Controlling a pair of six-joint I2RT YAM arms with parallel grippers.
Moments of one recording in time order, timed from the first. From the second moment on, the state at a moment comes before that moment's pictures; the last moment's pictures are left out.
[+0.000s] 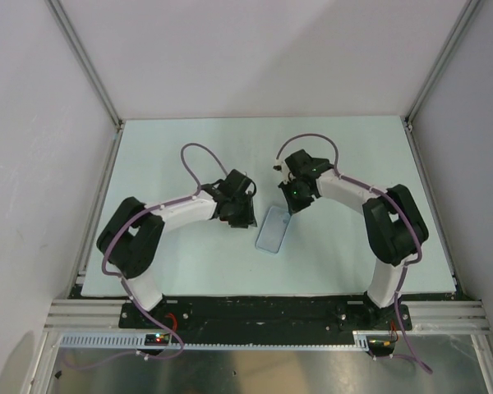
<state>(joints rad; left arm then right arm) -0.68 1.71 1.05 -0.39 0.07 -0.75 0.52 1.83 1.26 -0.57 -0.12 0.05</state>
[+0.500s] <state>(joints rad) -0.76 1.77 1.07 -0.39 0.05 -0.76 0.52 1.93 1.41 -0.58 0.08 0.13</state>
